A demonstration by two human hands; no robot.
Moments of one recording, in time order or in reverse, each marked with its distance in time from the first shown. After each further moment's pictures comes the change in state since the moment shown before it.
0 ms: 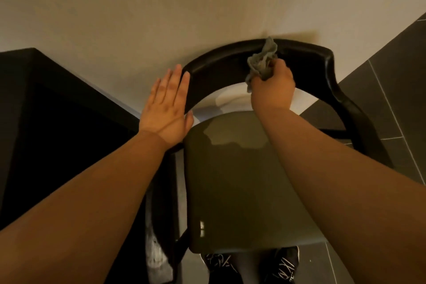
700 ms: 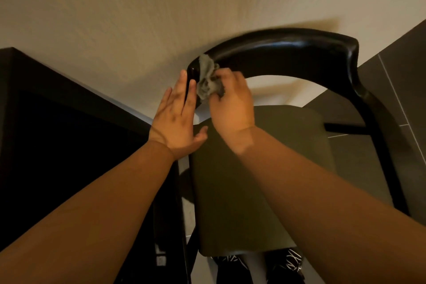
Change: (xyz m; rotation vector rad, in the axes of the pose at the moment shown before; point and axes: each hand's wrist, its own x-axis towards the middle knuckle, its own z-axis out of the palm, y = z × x) left_hand -0.002 -0.007 0.041 -0.267 -0.007 0.095; right_hand -0.067 -0.029 0.070 -0.030 -0.179 -0.337
